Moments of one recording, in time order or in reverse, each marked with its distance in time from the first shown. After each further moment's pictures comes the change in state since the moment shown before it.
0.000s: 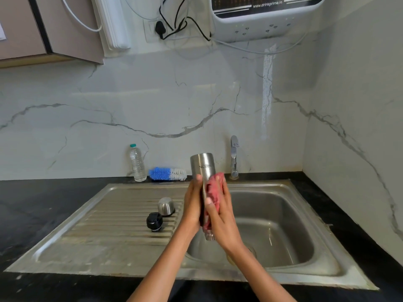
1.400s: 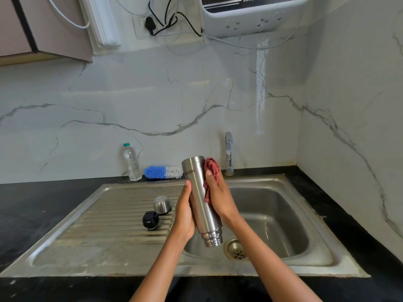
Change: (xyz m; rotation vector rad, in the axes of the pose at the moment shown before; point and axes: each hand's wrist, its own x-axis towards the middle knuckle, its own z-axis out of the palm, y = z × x) left_hand -0.020 -0.001 -0.005 -0.215 -0.031 -0.033; right_hand 0.052 -0.010 -0.011 -0.016 0.008 0.178
